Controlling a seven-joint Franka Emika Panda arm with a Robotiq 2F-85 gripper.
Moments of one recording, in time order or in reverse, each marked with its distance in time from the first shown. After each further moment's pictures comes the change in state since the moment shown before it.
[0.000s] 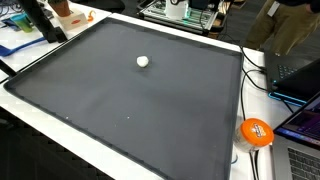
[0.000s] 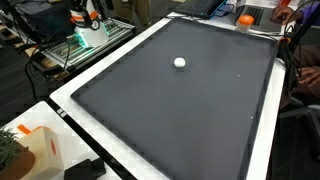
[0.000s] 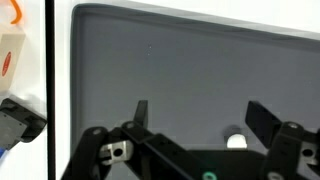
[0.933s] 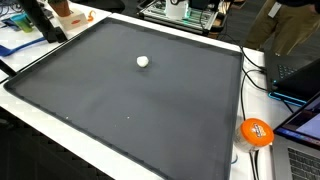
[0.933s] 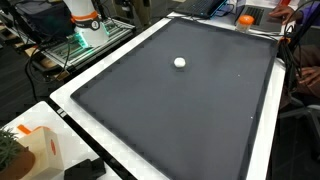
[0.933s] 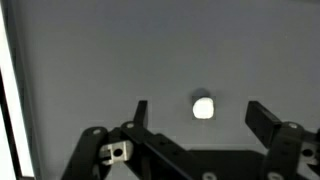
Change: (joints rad) arm 0.078 0.070 0.170 -0.005 0.109 0.165 0.208
